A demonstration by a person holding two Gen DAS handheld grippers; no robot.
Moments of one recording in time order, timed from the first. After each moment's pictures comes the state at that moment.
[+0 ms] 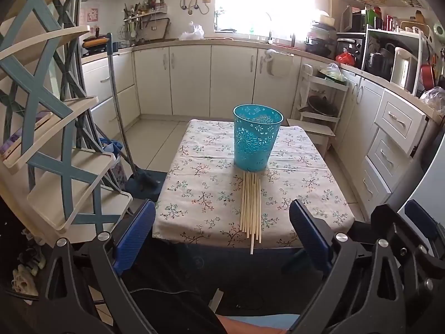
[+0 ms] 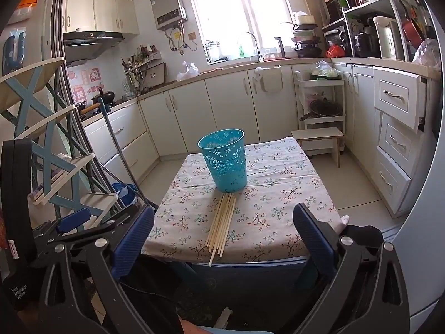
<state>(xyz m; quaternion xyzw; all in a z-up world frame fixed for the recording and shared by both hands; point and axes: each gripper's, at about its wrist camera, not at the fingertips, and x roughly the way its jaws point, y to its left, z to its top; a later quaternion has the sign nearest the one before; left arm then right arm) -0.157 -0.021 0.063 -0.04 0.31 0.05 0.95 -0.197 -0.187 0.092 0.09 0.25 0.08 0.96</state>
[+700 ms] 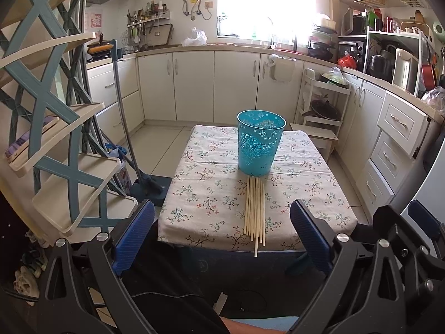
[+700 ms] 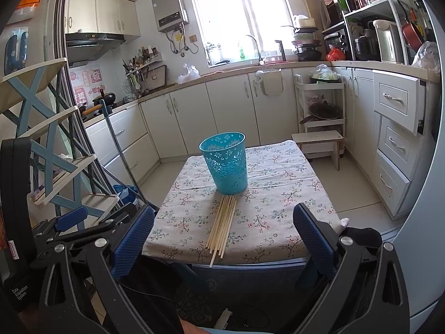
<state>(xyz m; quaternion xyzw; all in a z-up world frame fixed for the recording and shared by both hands) -0.163 -0.022 0.071 -0.03 0.29 0.06 0.95 -0.203 -0.191 0.094 0.09 0.24 0.09 0.96</state>
